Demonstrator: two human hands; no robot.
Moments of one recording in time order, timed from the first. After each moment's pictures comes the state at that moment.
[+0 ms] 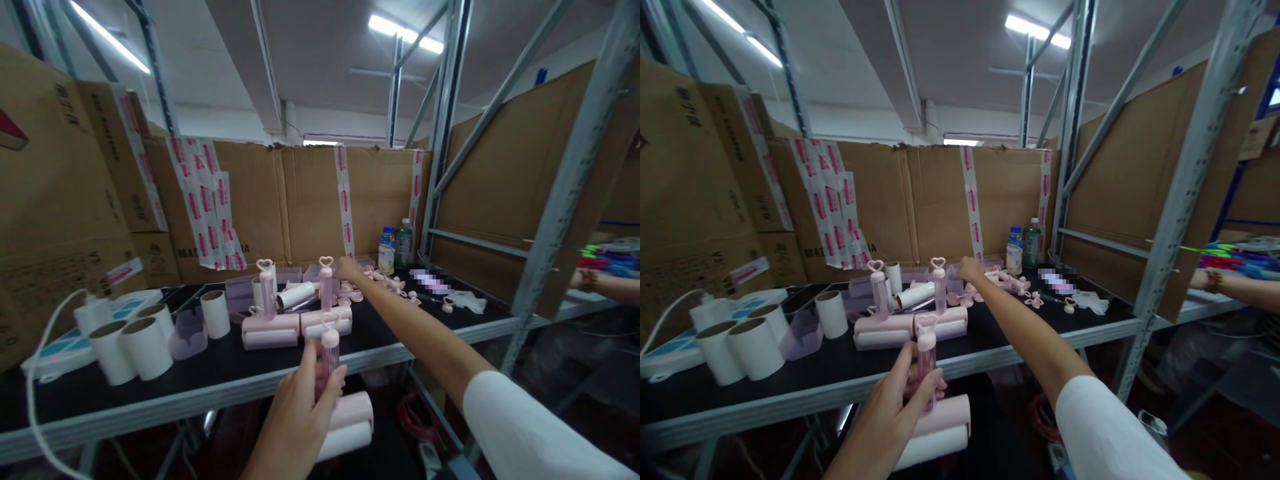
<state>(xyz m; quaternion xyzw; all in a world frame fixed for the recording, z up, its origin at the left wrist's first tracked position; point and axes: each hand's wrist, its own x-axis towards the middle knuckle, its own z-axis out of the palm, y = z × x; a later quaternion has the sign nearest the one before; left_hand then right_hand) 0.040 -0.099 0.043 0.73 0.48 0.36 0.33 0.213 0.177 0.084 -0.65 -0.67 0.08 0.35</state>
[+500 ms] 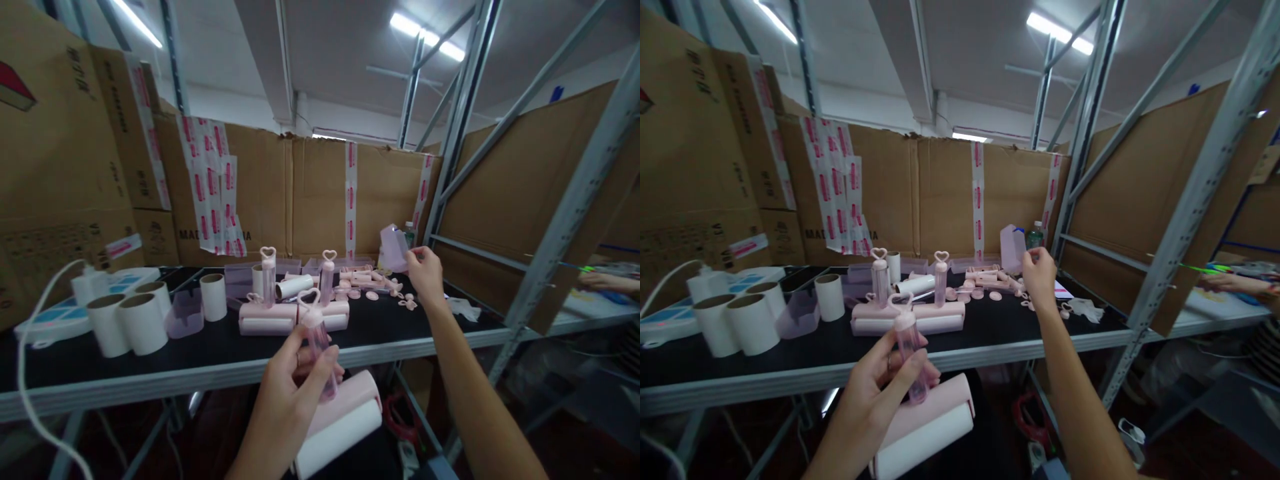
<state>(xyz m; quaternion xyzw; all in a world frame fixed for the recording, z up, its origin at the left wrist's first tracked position) 0.048 -0.108 0.049 0.60 0.39 0.54 0.45 0.343 0.078 0.085 -0.60 -0.48 0.09 0.64</state>
